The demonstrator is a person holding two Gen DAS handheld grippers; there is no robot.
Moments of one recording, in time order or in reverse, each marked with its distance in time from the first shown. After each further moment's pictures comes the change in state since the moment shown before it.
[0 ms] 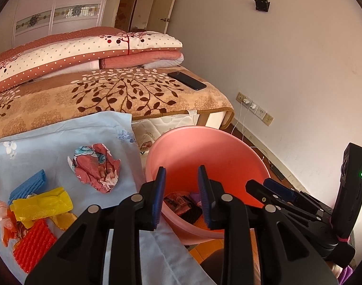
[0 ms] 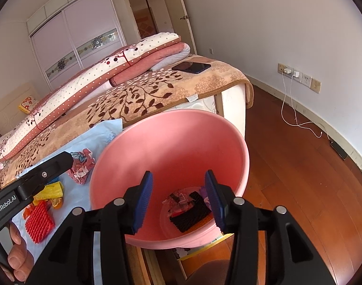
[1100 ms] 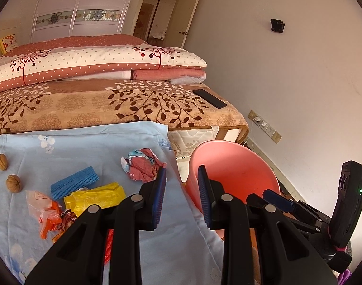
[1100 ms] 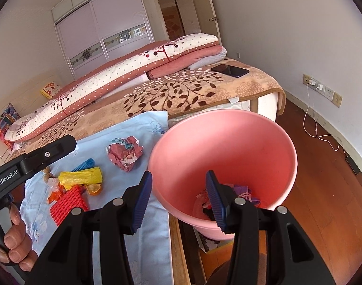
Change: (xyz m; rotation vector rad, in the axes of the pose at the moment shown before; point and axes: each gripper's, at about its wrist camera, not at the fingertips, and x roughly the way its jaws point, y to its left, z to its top) left arm -0.069 0.056 -0.005 -0.082 -0.079 0.059; right arm -0.024 0.073 -0.015 -0.110 0.009 0.116
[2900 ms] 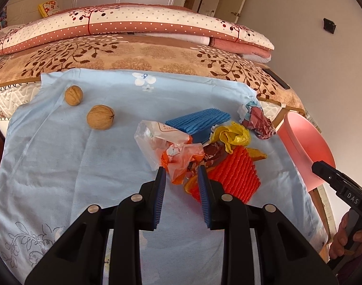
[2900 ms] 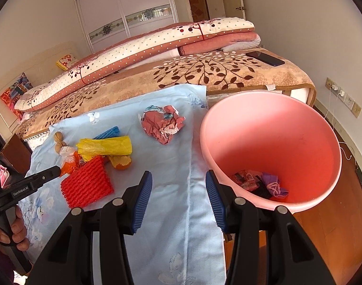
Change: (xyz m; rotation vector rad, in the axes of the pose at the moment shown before) left arm -0.037 0.148 -0.062 -0.144 0.164 0.222; right arm 0.031 0.060 -0.024 -0.121 0.113 0.067
